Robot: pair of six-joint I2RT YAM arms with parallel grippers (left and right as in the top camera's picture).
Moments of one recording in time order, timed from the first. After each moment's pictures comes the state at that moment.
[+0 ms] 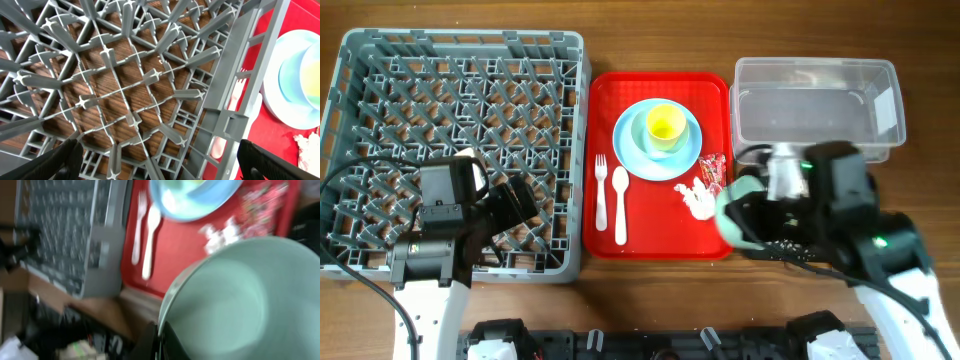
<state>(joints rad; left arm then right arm) 0.06 0.94 0.84 -0.94 0.05 -0.39 0.30 0.99 0.99 -1.03 -0.49 0.34</state>
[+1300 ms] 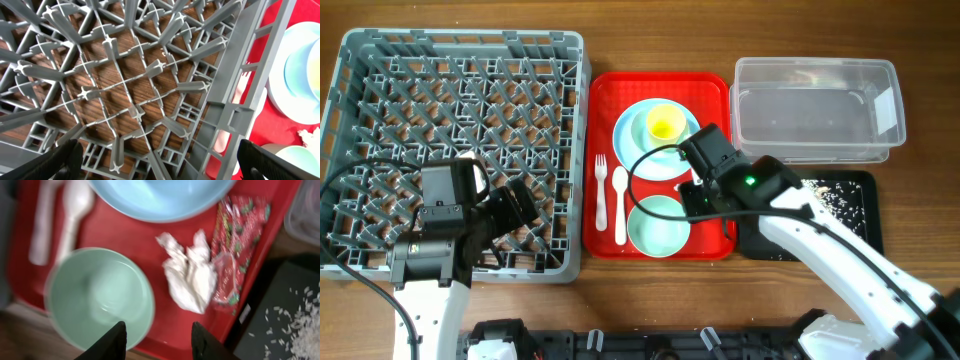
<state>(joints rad) 0.06 0.94 0.84 -0.97 0.05 -0.39 0.62 1.43 1.06 -0.90 0.01 0.31</state>
